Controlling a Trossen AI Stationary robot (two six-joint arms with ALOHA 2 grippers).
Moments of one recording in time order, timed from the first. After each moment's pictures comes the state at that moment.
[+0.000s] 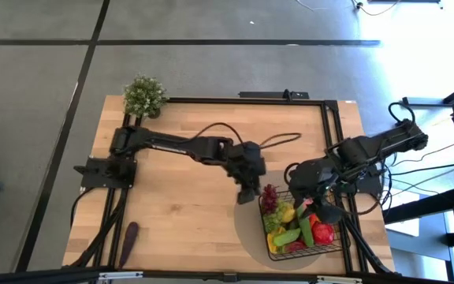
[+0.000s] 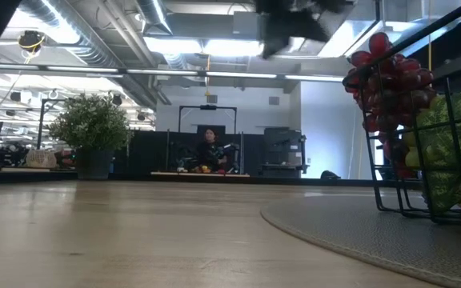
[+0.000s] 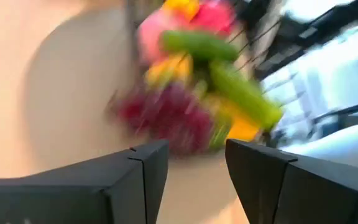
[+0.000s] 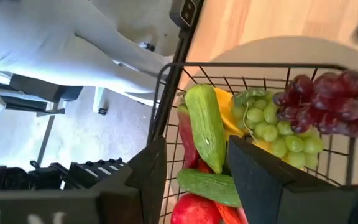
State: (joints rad) left arm -0.07 2.00 1.80 -0.44 0.29 -0.33; right arm 0.41 1.28 1.36 -1.05 -0.39 0.30
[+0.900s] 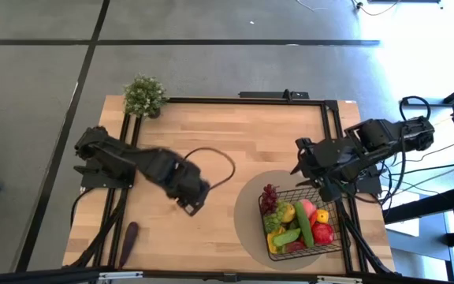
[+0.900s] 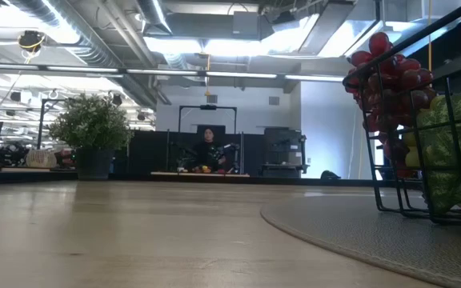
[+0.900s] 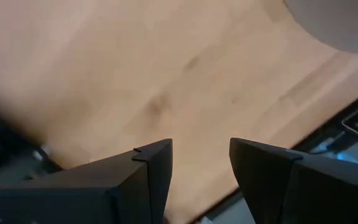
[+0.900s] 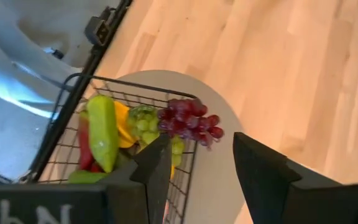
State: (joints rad) left arm -0.36 1.70 1.80 -1.46 -0.02 -1.23; right arm 0.35 1.23 1.56 -1.24 -0.01 -0.01
